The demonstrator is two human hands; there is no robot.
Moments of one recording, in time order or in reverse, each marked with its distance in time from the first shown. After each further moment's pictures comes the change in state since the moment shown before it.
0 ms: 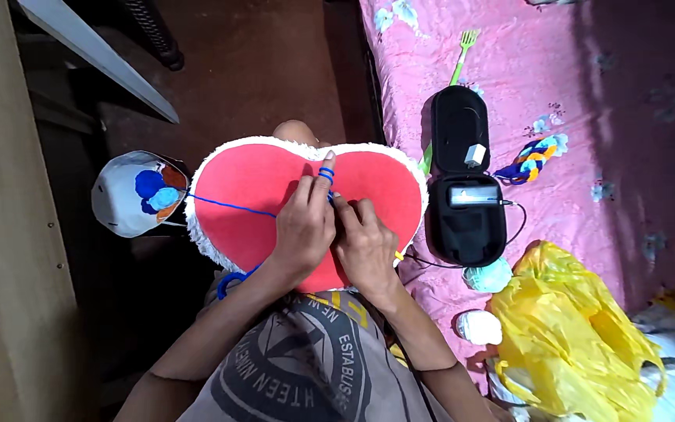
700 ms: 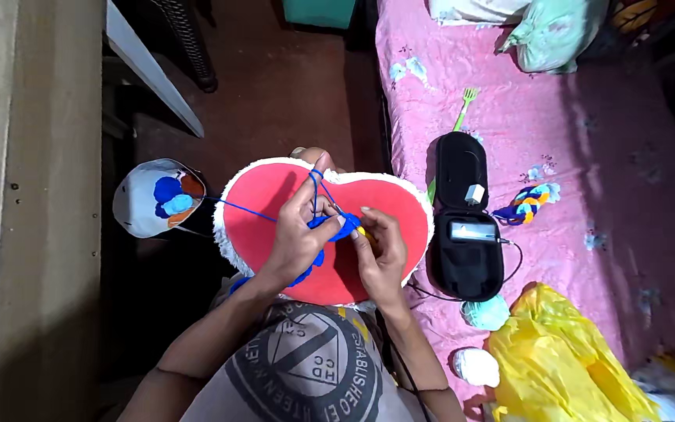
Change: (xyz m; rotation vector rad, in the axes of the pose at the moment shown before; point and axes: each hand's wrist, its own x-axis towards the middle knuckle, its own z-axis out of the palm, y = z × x) left_hand 0.013 0.005 -0.057 -0.979 -0.053 -0.295; right_hand 0.017 0.003 -0.010 0.856 0.072 -0.011
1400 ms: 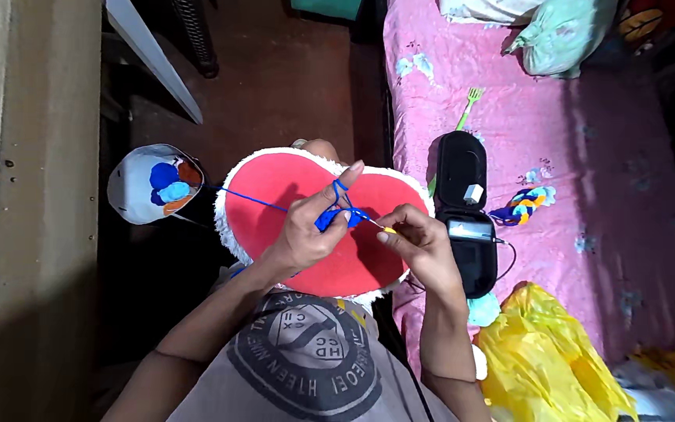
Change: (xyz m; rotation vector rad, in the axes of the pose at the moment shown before) left_hand 0.001 -0.014 -0.005 0.186 -0.105 0.406; right_hand 0.034 -0.018 -0.065 0.127 -0.370 0.317
